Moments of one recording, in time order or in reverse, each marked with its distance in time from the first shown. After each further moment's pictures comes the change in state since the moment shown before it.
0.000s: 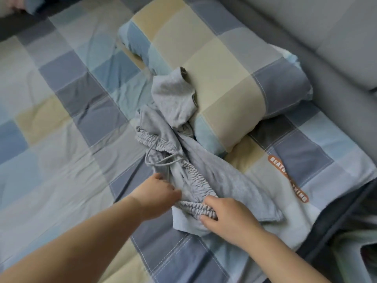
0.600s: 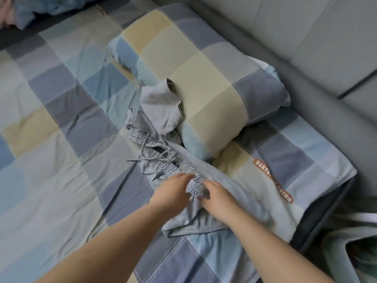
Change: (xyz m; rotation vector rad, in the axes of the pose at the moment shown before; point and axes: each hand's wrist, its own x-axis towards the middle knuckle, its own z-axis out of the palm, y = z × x) left_hand 0.016 0.052 -0.052 -0.733 0.219 -0.361; right_hand 0.014 0.002 -0.023 0.306 0.069 0.239
